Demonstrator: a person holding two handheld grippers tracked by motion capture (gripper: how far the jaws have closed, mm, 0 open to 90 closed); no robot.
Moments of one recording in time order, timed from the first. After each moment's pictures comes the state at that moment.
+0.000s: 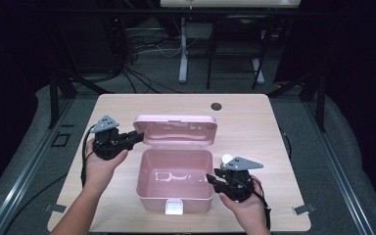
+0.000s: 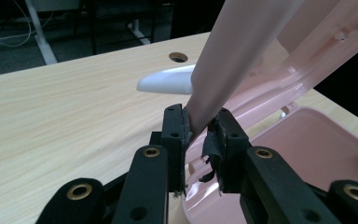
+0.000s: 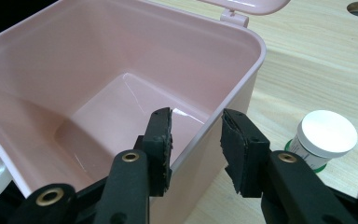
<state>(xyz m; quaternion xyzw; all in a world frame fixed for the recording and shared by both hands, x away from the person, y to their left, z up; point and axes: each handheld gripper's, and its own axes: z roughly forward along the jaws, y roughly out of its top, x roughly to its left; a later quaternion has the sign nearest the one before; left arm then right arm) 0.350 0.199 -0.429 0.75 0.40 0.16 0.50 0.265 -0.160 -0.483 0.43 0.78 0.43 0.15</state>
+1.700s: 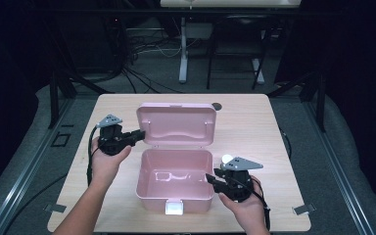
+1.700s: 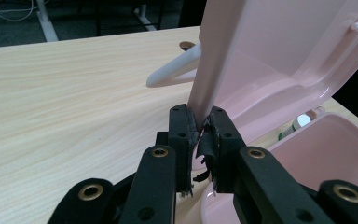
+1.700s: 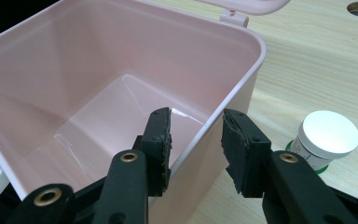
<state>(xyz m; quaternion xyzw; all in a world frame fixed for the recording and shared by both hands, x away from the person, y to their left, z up) 0.371 0.198 -0.445 0.74 0.44 0.14 0.49 0.266 -0.159 -0.485 0.44 0.77 0.43 0.15</state>
